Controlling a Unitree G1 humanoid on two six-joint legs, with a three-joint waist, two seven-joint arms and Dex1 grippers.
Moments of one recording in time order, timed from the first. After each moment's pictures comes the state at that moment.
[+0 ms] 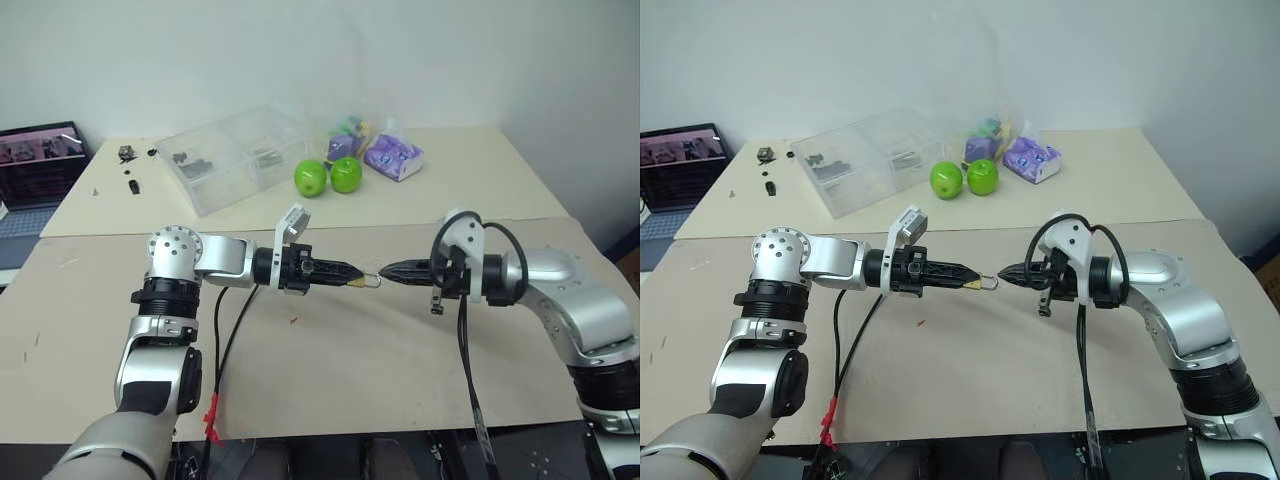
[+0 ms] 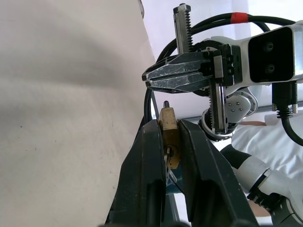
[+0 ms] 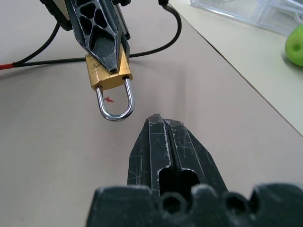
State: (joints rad) left arm -0.88 0.35 0.11 0.44 -1.49 1.61 -0.17; right arm -0.46 -0.78 0.07 -0.31 0.46 0.64 1.00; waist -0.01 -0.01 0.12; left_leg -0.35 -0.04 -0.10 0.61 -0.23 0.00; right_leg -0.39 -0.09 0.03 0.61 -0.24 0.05
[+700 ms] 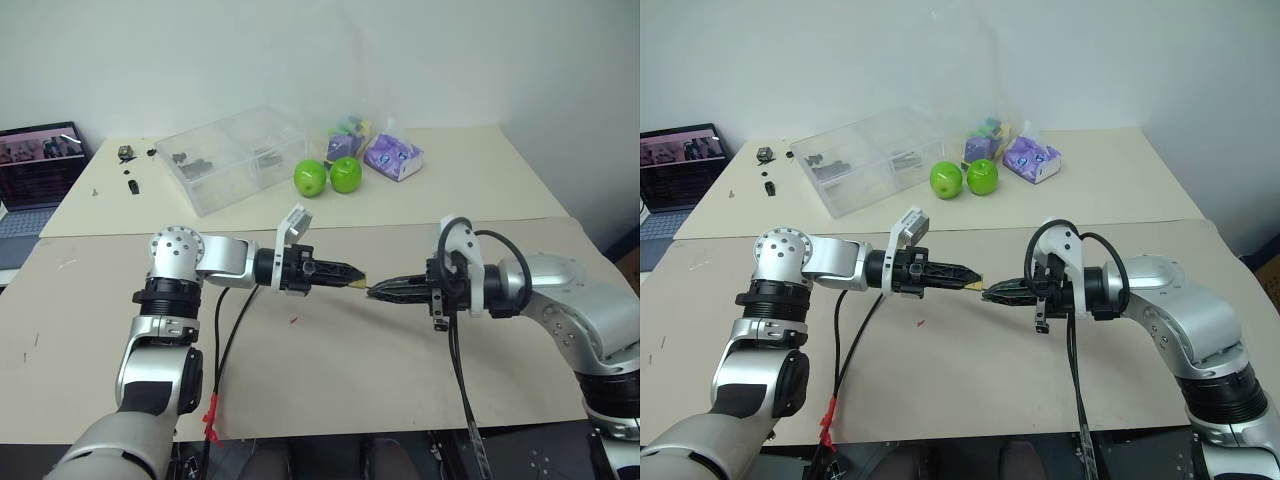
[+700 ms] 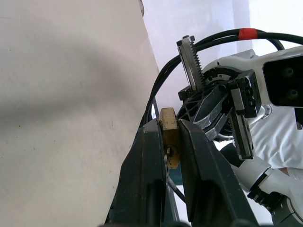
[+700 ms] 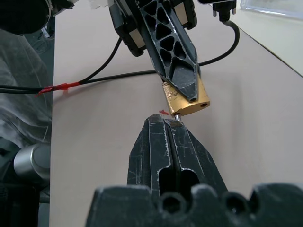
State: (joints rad) left arm -0.88 0.34 0.11 0.44 -1.49 1.61 -0.17; right arm -0.45 -0.81 0.05 -0.43 0.65 0.81 1.03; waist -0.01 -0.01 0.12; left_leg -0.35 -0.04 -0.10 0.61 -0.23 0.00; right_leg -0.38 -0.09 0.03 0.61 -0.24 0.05
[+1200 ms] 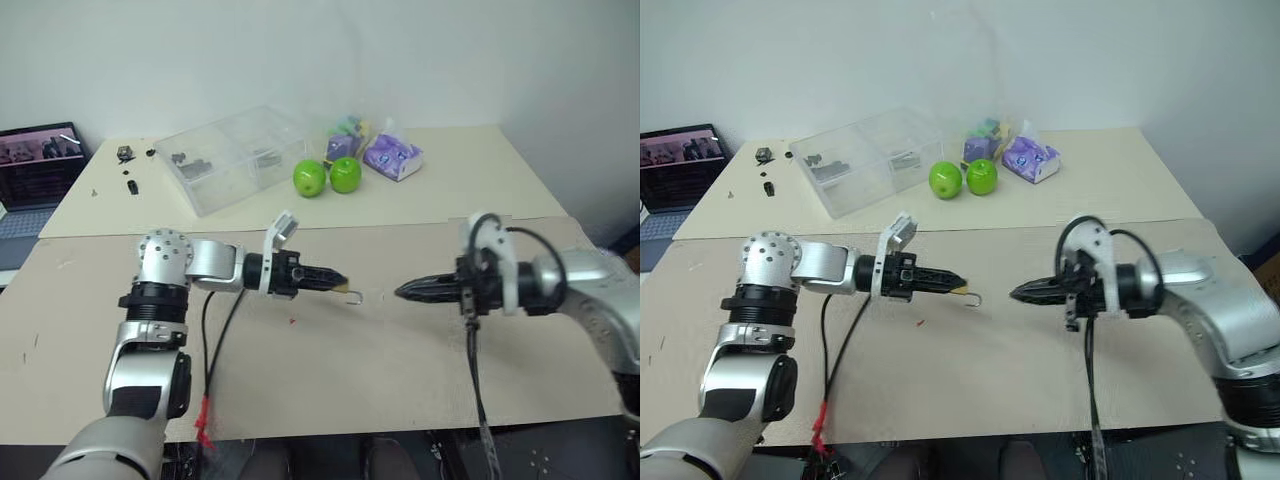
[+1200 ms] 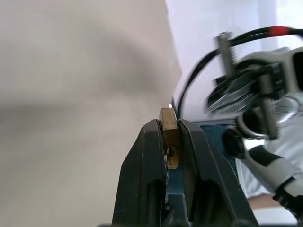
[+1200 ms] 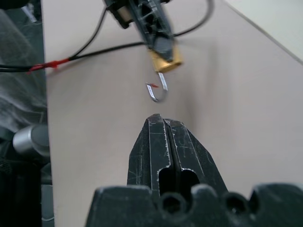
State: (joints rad) left arm -0.82 0.43 0.10 0.40 -1.37 1.61 -0.22; right arm -0.43 -0.98 -0.06 -0.37 0.69 0.83 1.12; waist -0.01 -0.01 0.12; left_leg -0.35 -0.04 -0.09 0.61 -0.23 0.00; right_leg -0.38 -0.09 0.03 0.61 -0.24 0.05
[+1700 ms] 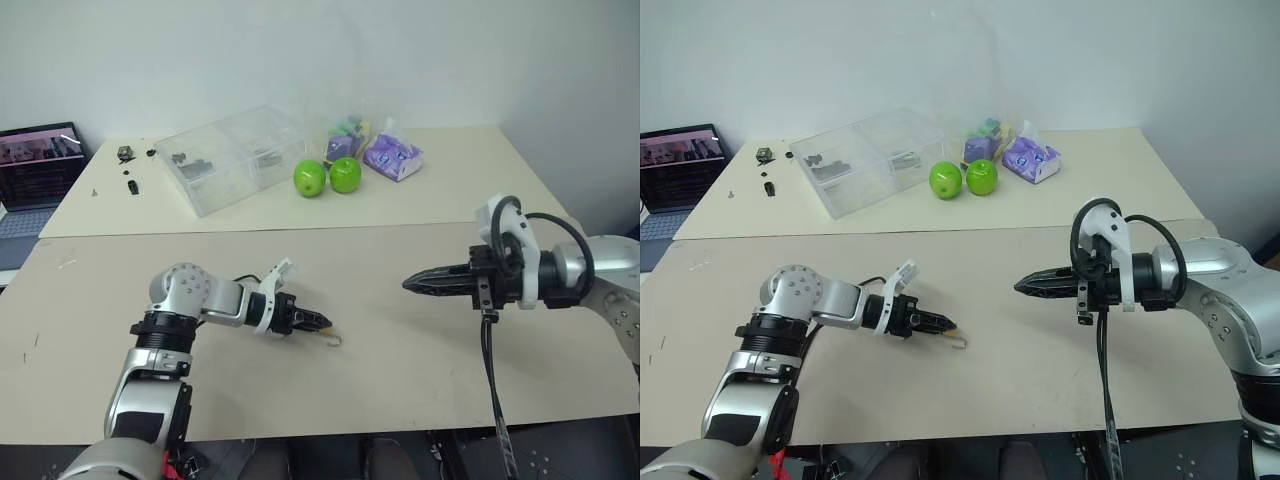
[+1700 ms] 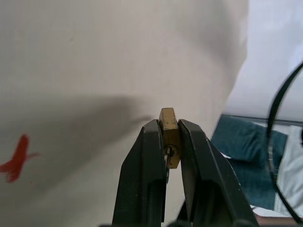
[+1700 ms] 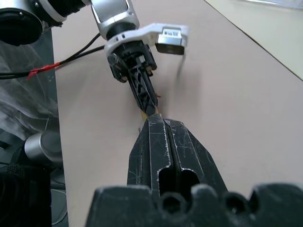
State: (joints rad) left arm -0.68 0.37 0.00 0.34 -1.06 1.58 -0.33; right arm -0.45 -0.98 -0.08 -0.44 0.79 0.91 1.07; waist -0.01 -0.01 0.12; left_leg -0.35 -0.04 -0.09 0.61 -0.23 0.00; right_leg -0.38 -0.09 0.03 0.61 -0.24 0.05
